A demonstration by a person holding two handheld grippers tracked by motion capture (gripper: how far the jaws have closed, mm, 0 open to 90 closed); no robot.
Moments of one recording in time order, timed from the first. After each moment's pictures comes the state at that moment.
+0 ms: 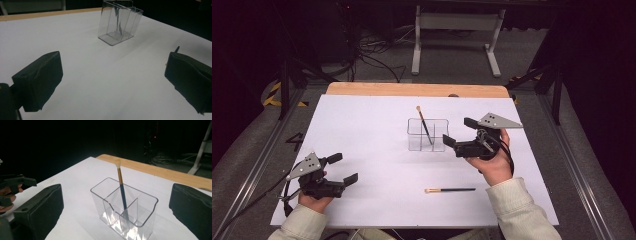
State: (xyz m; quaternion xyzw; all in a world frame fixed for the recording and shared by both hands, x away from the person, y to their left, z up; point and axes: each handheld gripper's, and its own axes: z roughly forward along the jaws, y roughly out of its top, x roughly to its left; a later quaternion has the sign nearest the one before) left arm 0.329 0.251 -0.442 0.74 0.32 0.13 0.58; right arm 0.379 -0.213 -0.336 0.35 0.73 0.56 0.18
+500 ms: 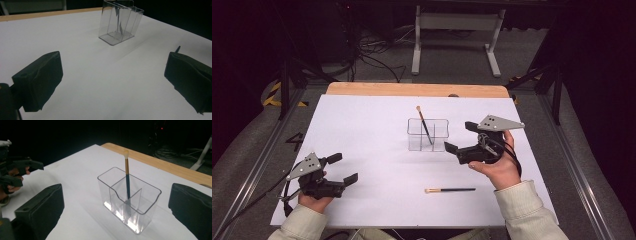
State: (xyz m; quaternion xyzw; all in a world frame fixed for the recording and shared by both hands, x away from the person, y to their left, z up) left arm 0.329 0.251 -0.441 0.74 0.32 0.13 0.57; right arm 0.365 -0.215 -0.323 0.33 0.77 0.52 0.18
